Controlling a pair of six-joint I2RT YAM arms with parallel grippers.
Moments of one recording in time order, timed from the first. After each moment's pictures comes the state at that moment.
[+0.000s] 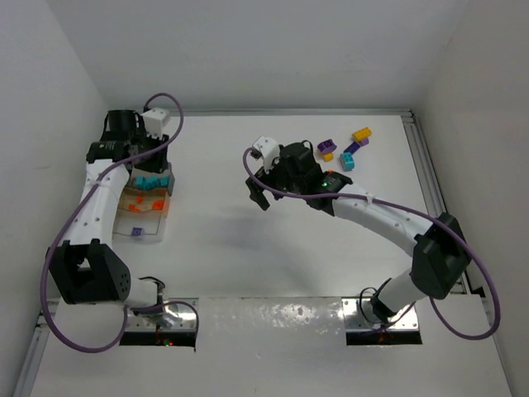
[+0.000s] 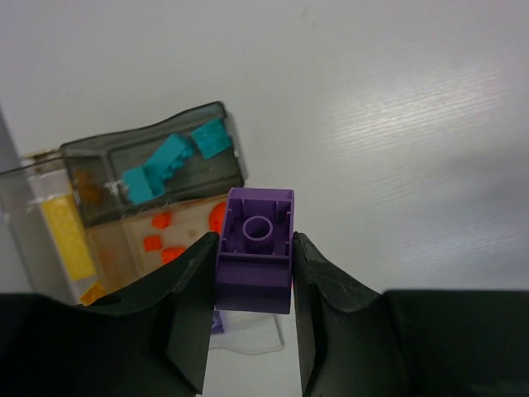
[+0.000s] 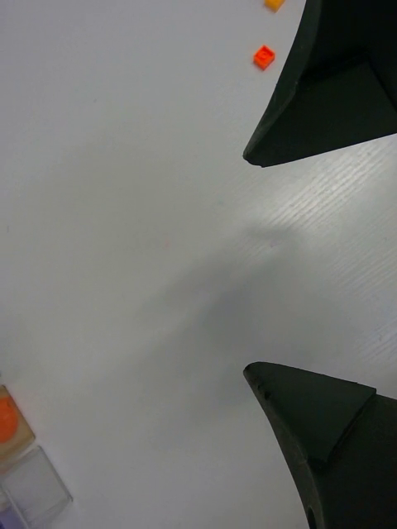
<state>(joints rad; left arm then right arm) 0.10 1.39 1.33 -0.79 0.24 0.30 0.75 1.50 1.10 -0.14 -0.08 -0.11</state>
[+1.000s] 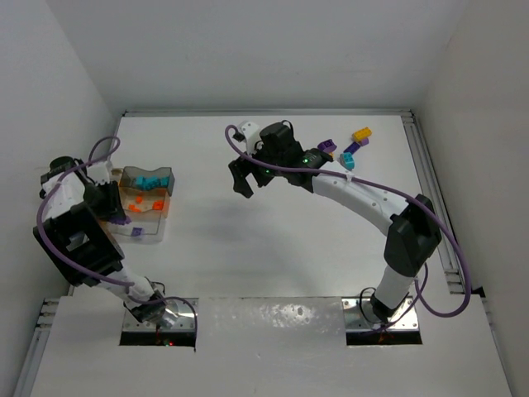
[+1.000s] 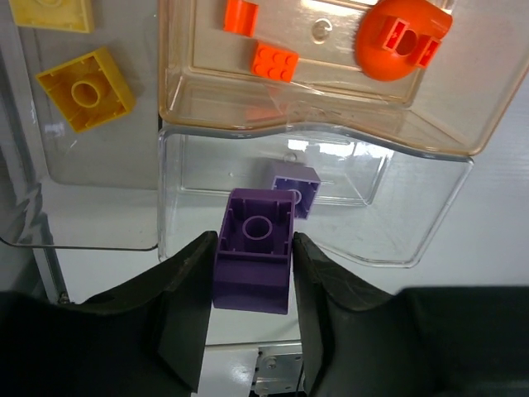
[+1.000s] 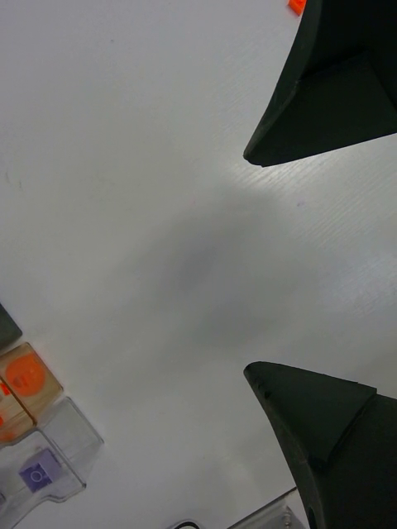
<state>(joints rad) 0.65 1.59 1.19 -0.96 0.29 0.42 0.75 1.74 1.48 -0.37 -0.18 -0.02</state>
